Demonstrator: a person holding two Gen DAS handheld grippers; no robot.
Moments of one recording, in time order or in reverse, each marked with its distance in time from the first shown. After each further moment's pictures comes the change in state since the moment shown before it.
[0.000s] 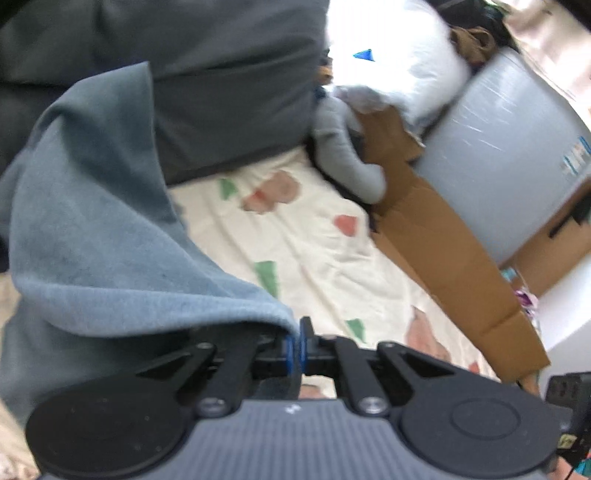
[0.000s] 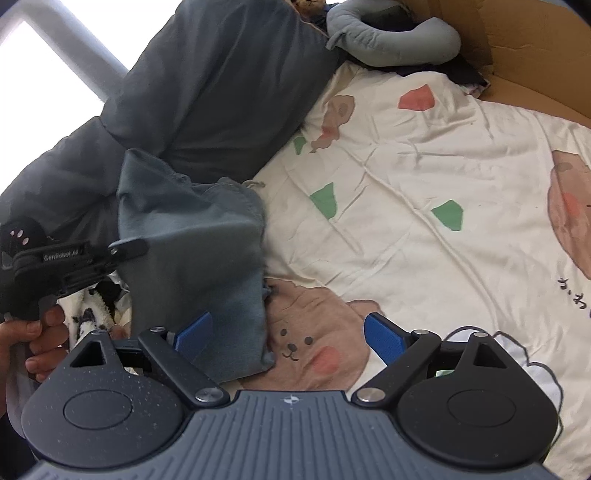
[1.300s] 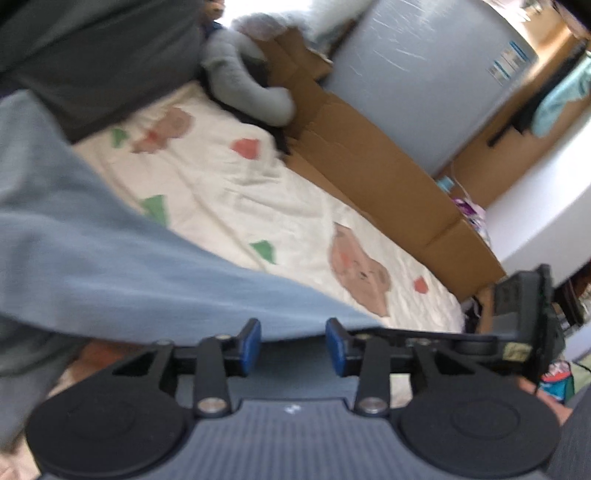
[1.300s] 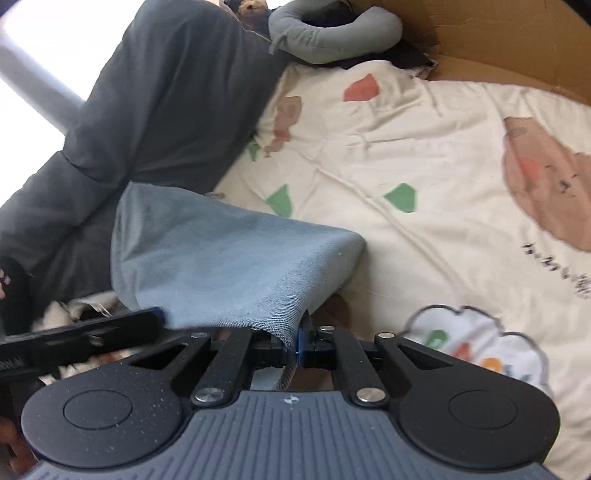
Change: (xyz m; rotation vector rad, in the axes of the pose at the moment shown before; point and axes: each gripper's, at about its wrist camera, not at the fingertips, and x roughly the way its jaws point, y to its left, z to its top) left arm 0.006 -0.058 -0.048 0.125 0.181 -0.115; right arm -0.014 -0.034 -0.004 0.118 -0.007 -0.095
